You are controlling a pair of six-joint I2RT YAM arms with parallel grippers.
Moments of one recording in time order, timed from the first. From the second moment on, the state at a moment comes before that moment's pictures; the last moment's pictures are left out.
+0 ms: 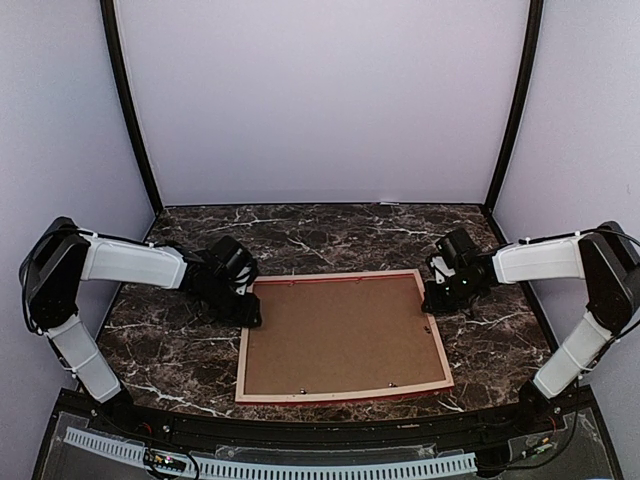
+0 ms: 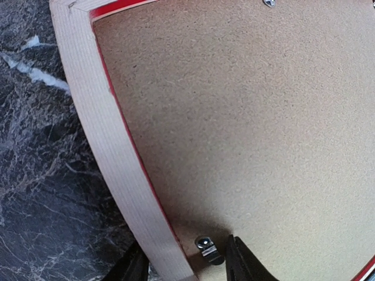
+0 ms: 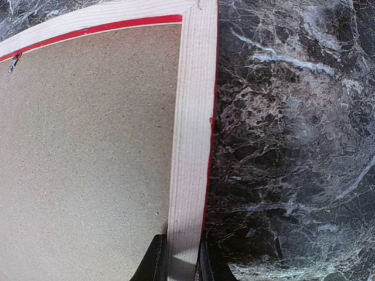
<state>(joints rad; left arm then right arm) -0.65 1.68 0.93 -0.45 0.06 -0.42 0.46 1.58 0.81 -0.36 -0.08 0.34</state>
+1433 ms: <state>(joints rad) -0.65 1.61 0.85 -0.38 0.12 -0.44 0.45 1.58 0.80 -0.36 -0.07 0.33</state>
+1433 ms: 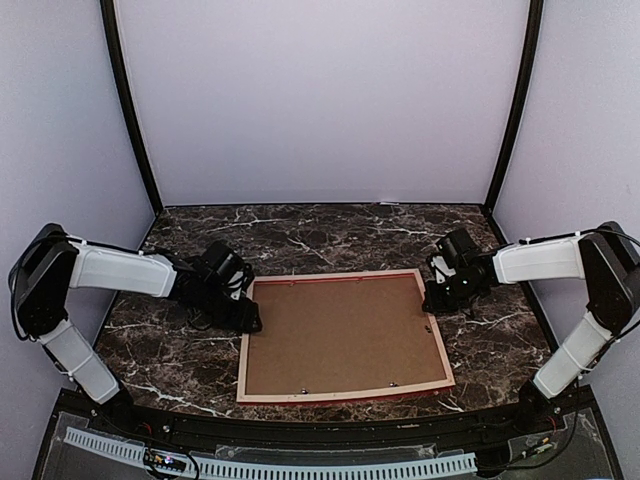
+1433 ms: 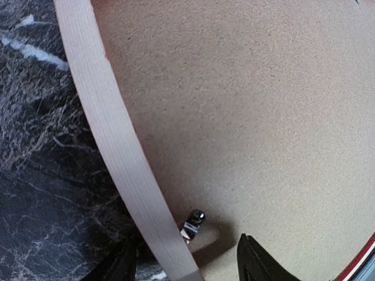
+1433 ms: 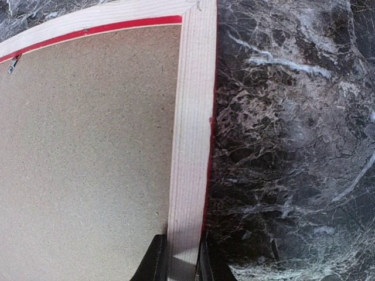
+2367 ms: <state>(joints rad) -0.71 1.55 0.76 -0.33 0.06 -0.66 0.46 1.45 0.71 -0.40 -0.09 0.36</state>
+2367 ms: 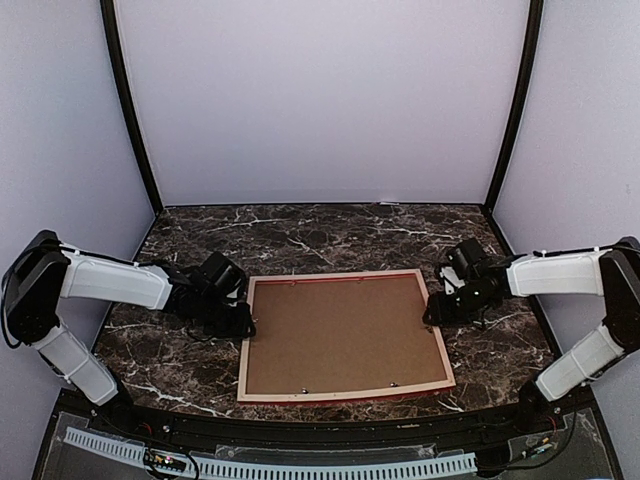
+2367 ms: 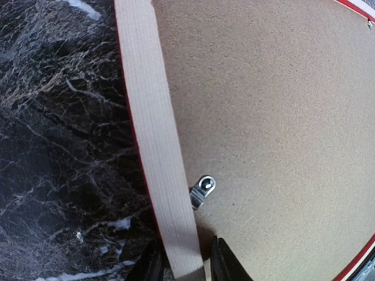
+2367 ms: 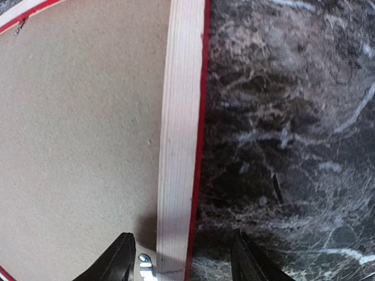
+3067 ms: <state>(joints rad) -0.71 1.56 0.77 -0.32 0.02 -0.70 0.49 1.39 0.63 -0.37 -0.13 0.41</state>
